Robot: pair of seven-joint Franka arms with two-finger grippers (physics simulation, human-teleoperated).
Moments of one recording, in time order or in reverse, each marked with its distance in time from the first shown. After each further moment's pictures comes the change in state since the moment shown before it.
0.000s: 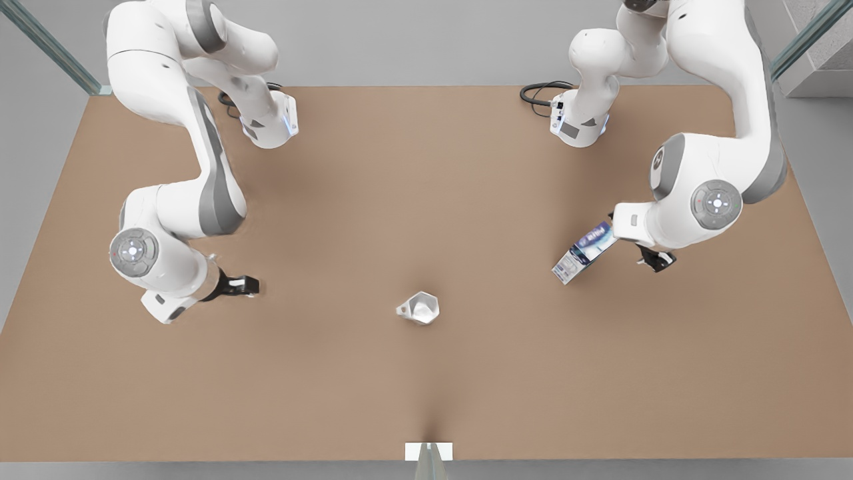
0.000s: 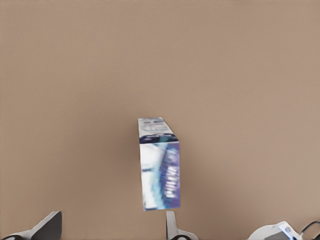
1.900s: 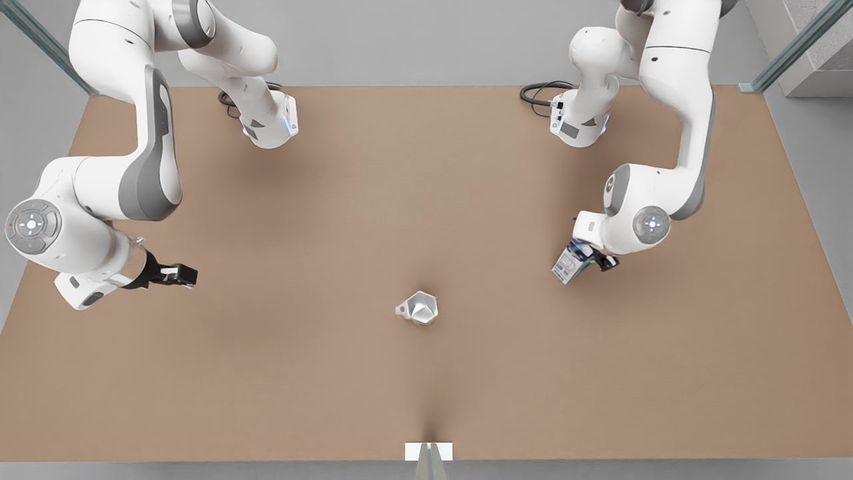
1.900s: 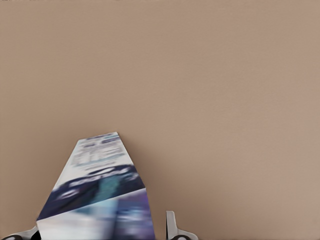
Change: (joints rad) left arm -0.096 -0.009 0.057 -0.440 -0.121 0.382 0.141; right arm -0.071 -0.036 -0.011 0.073 0.001 -0.084 -0.072
